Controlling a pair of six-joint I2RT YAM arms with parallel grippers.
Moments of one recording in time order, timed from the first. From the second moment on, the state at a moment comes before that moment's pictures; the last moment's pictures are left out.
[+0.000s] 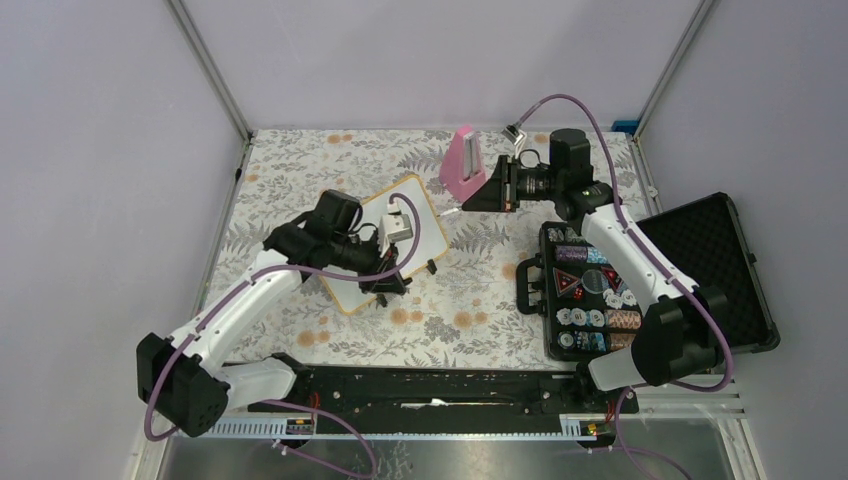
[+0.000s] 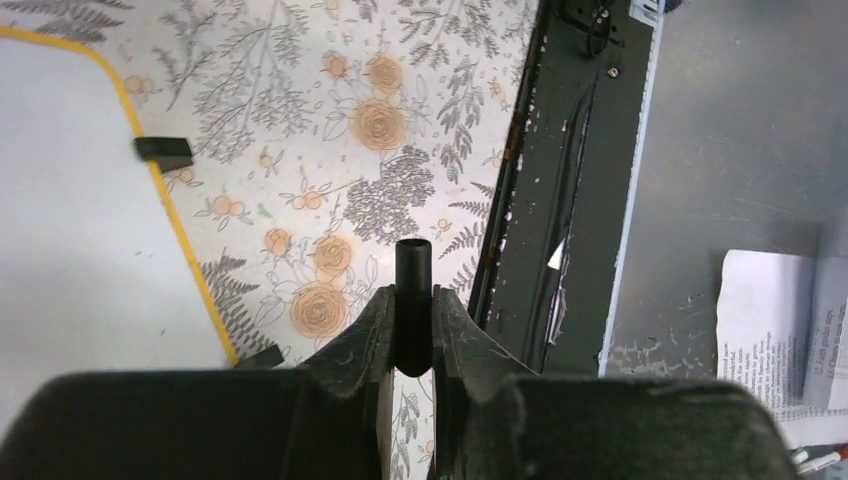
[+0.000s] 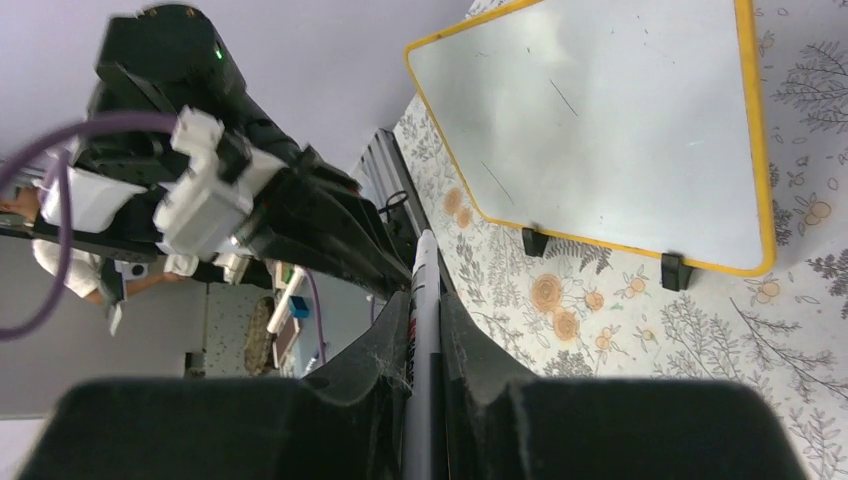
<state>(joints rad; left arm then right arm) -0.54 1.17 1.02 -0.76 0.81 0.36 0.29 1.44 1.20 -0.19 -1.04 0.57</state>
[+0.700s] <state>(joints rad) 0.44 1.35 1.30 -0.81 0.63 0.32 0.46 1.45 1.20 -0.45 -1.00 0.14</state>
